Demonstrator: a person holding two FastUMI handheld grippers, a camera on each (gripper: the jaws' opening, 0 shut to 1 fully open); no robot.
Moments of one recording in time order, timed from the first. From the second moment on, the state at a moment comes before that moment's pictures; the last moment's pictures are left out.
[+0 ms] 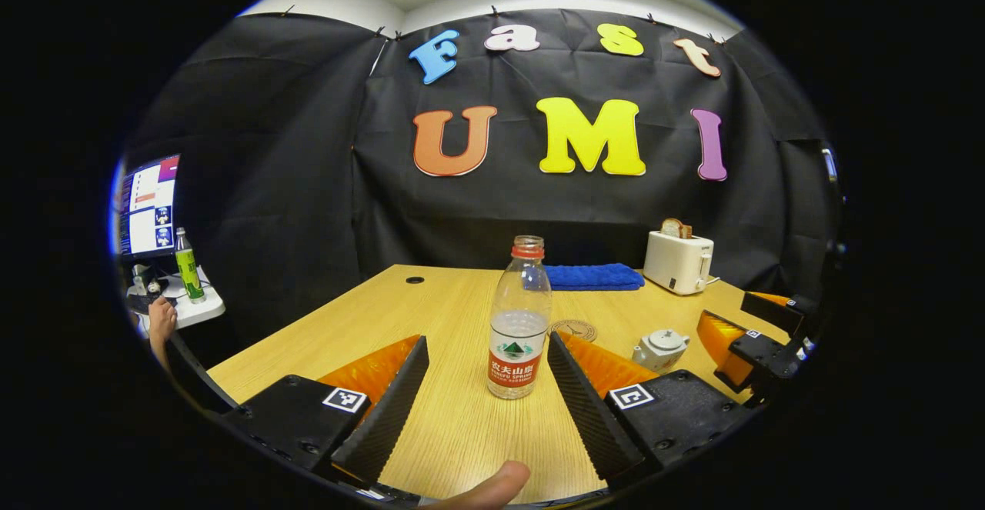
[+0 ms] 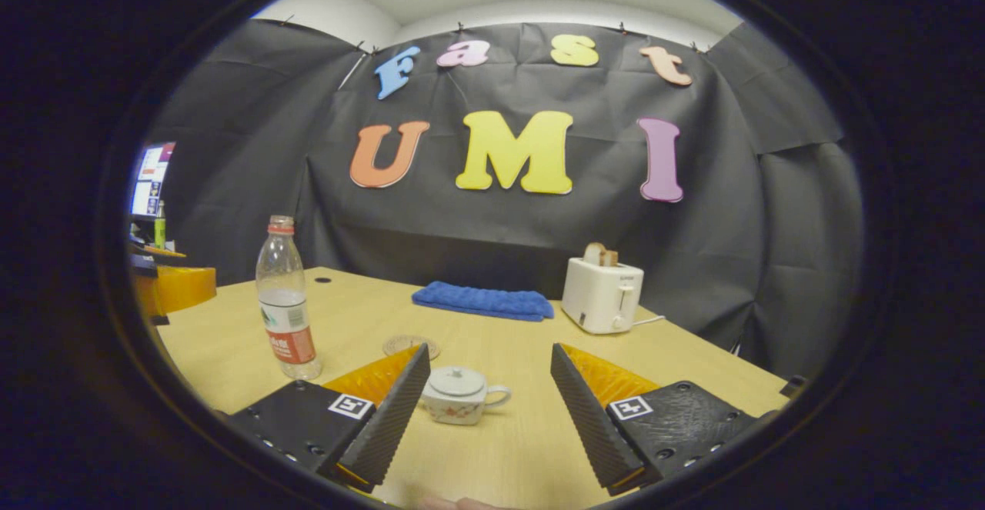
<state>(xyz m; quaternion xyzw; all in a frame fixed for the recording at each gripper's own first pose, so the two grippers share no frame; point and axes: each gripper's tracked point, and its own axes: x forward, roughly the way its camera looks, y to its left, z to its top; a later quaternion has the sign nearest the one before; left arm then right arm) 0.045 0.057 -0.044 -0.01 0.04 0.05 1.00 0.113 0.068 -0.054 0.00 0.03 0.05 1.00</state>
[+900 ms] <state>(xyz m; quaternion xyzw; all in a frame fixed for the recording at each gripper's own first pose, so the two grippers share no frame) 0.075 0.035 -0.090 0.00 0.06 0.01 1.00 0.178 0.096 -0.091 0.01 0.06 0.10 0.99</state>
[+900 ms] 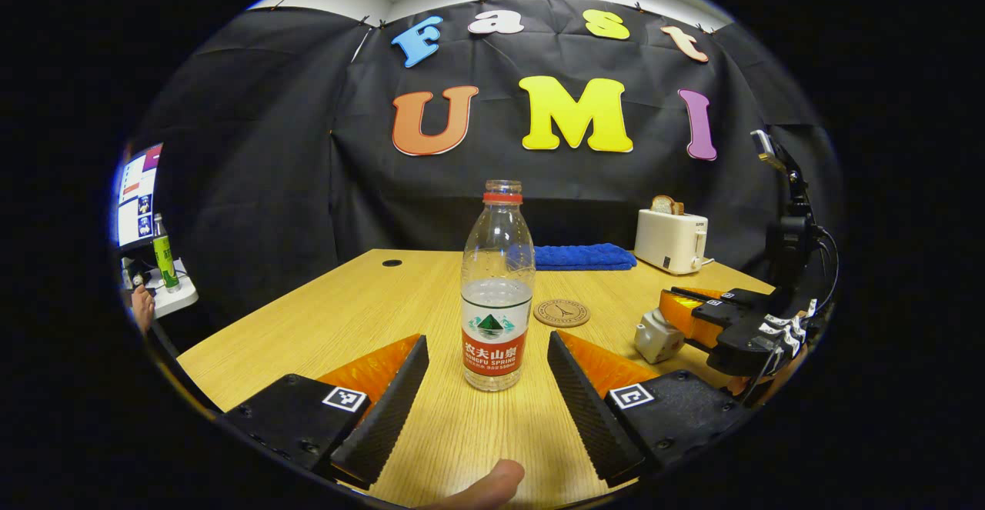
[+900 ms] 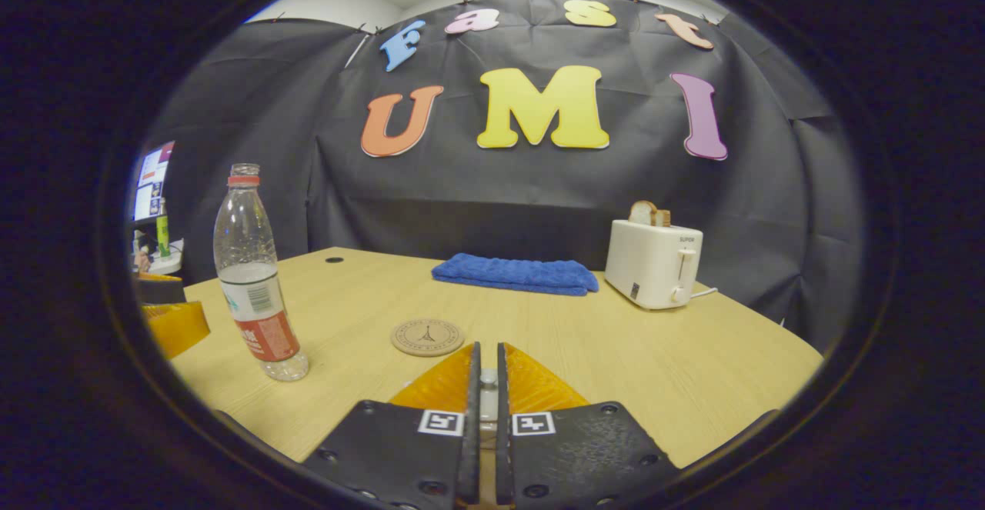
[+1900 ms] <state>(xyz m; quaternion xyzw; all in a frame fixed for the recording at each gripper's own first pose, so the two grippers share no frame) 0.141 0.031 -0.090 -0.01 0.02 -0.01 1.00 0.158 0.070 -0.045 0.04 0.01 0.11 0.99</state>
